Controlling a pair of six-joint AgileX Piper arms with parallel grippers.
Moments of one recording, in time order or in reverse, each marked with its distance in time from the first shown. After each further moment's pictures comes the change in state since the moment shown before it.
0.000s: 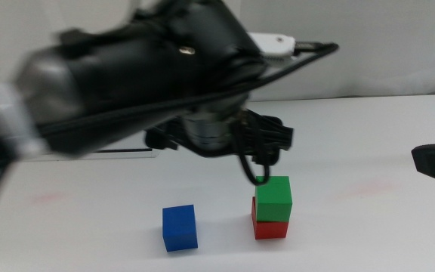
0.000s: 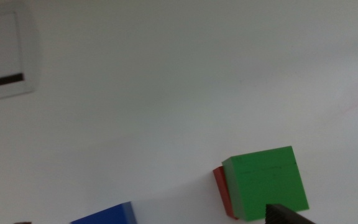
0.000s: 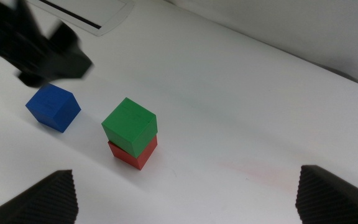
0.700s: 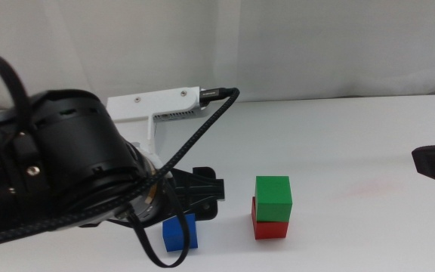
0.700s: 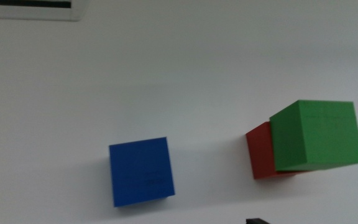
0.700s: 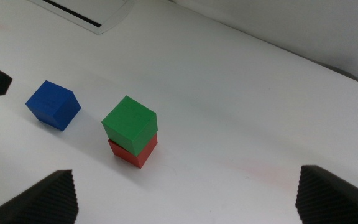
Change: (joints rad) left arm 0.007 -0.324 0.493 0.015 -0.159 -0.272; right arm 0.000 0.000 0.000 0.000 0.005 0.000
